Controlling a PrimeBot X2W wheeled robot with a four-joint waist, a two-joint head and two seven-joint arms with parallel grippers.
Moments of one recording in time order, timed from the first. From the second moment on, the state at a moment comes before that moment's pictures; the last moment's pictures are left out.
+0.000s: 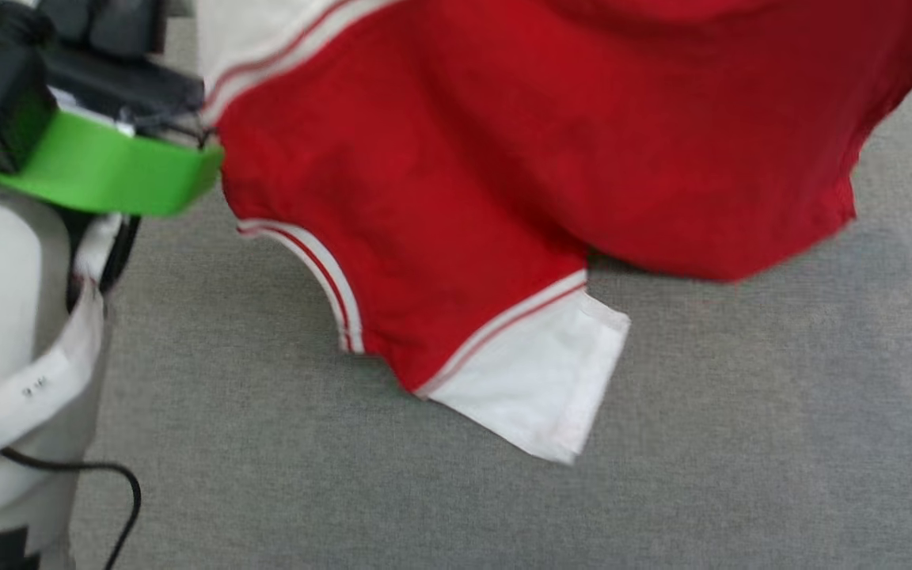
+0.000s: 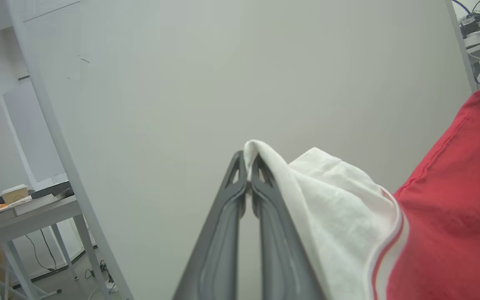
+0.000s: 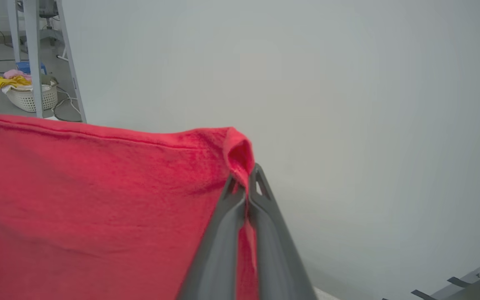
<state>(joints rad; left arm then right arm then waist) -0.74 0.40 -0.20 -0.16 -0.20 -0.09 -0.09 -1.03 -0.71 0.42 0.22 0.66 0.13 0.23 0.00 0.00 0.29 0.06</state>
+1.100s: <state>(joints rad) -1.88 0.44 -0.51 0.67 -0.38 -0.13 -0.22 -1.87 -0.47 0.50 0.79 0.42 0.13 0.05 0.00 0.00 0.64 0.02</state>
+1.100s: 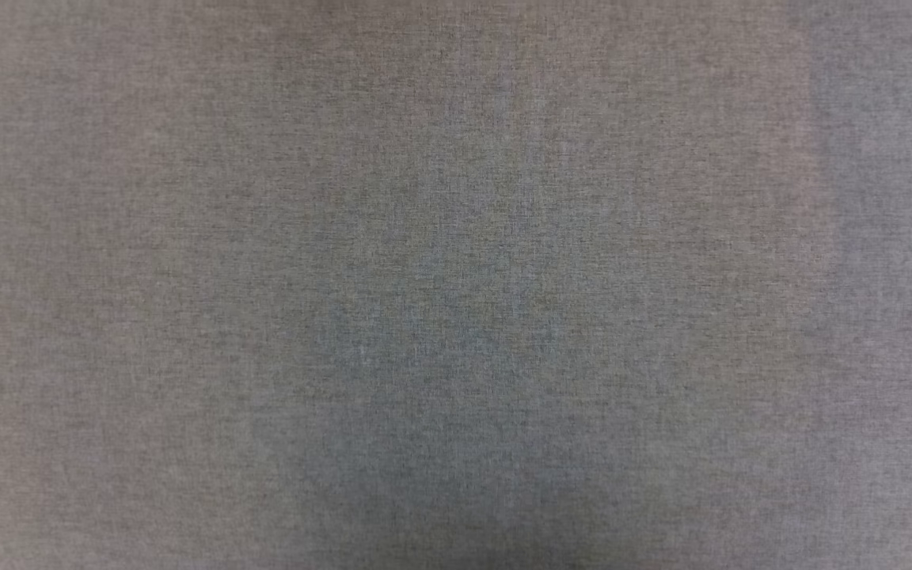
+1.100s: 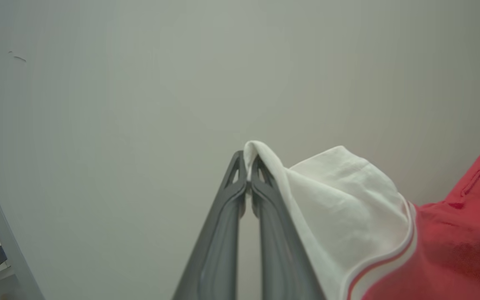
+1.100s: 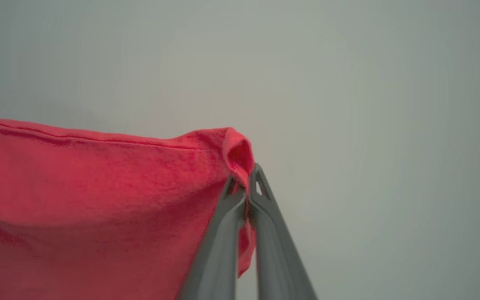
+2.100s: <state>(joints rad) -0.62 0.52 -0.52 0.16 -0.47 0.02 -0.26 -1.00 -0.67 0.86 0.52 0.81 0.13 -0.13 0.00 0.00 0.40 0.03</state>
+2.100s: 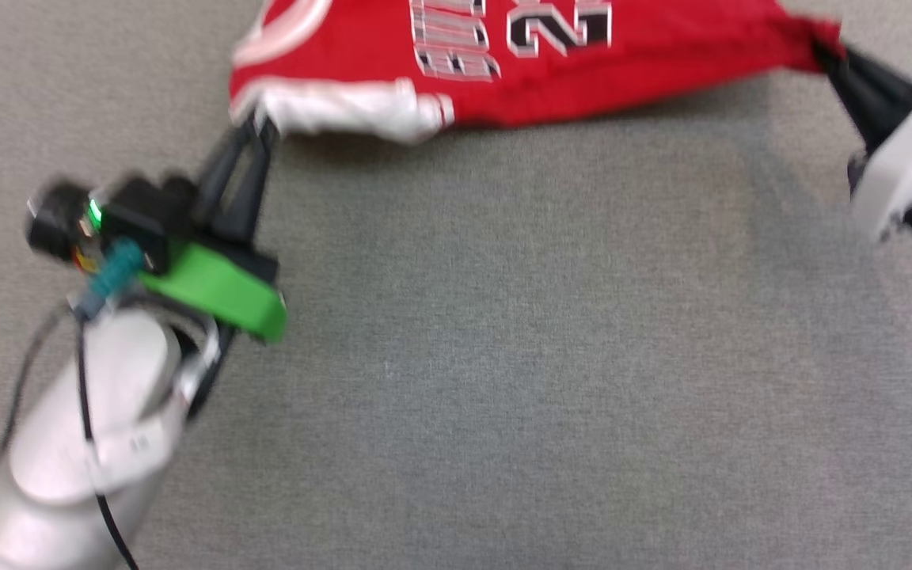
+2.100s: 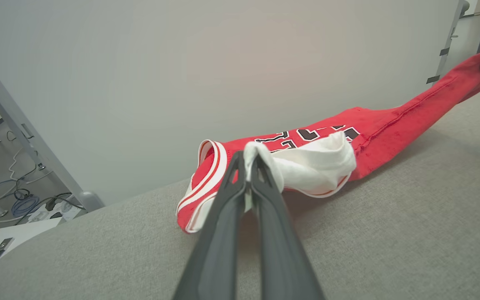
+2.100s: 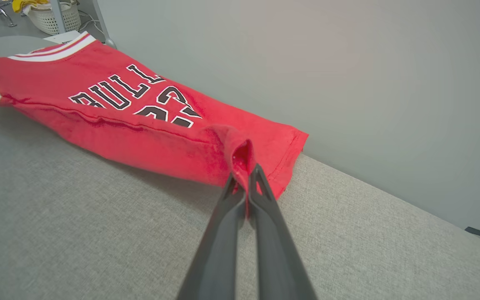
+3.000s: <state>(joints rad) 0.16 0.54 -0.63 0.01 -0.65 0.14 -0.21 -0.06 -0.76 0.58 0.29 0.82 0.13 -0.05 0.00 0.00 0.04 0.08</state>
